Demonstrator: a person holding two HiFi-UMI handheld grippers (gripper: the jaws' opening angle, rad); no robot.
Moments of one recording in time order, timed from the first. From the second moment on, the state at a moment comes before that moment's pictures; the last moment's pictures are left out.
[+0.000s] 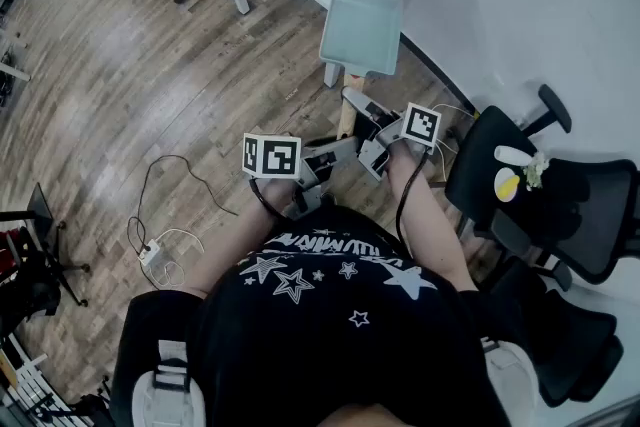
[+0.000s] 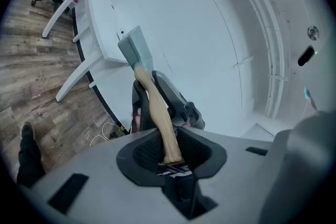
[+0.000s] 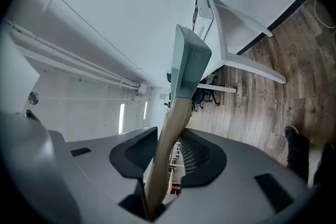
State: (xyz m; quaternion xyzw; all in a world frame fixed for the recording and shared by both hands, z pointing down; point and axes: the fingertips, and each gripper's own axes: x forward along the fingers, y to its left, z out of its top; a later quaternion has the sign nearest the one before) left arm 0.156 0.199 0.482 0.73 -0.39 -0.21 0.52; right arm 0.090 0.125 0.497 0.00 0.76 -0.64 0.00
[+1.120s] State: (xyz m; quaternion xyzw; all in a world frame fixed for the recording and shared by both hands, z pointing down) left arm 0.154 0.183 0.478 0.73 -0.40 -0.19 0.52; right arm 0.087 0.109 0.493 0.00 0.77 -0.64 0.00
